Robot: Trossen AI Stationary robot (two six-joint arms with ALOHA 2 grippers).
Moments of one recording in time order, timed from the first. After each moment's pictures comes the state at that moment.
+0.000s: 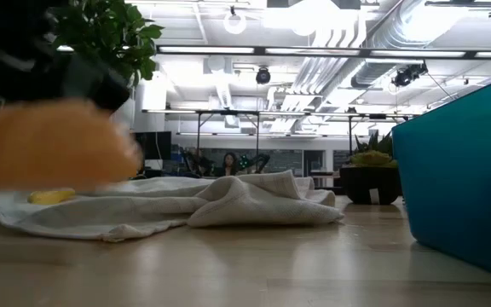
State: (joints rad) left arm -0.59 1.80 0.89 0.08 -0.26 -0.43; right arm 0.62 1.73 1.72 -0.95 0.71 0.96
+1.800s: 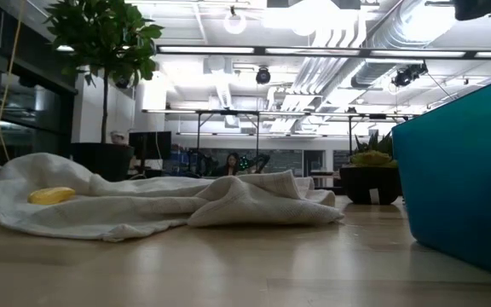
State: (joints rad) left arm -0.35 1.80 1.51 -0.32 -0.44 -0.06; right arm 0.75 1.32 0.69 0.53 0.77 1.50
